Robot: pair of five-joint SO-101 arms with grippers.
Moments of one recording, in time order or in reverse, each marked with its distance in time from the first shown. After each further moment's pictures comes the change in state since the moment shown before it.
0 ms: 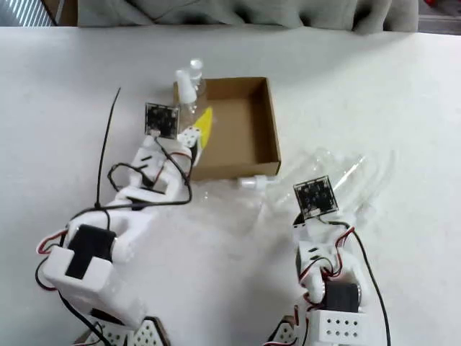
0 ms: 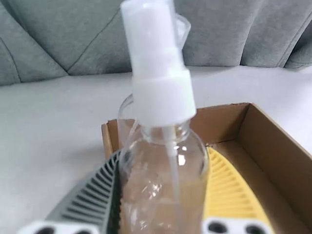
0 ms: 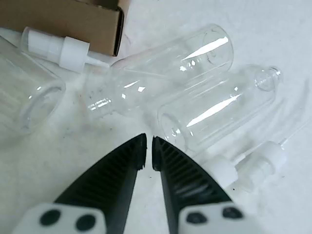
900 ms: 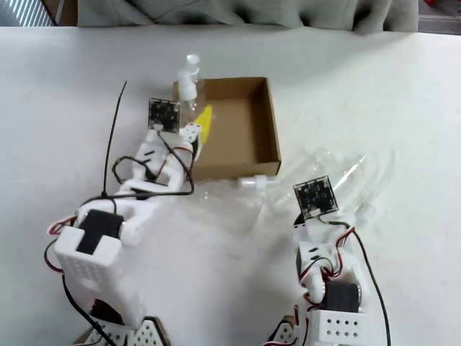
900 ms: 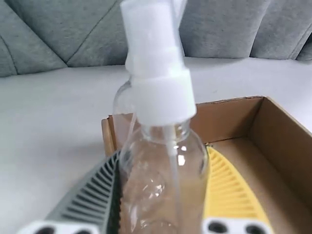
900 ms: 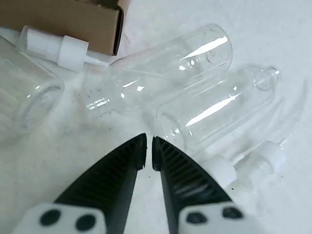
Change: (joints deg) left arm -0.7 8.7 -6.6 -0.2 -0.1; right arm 0.3 0.0 0.0 0.0 0.4
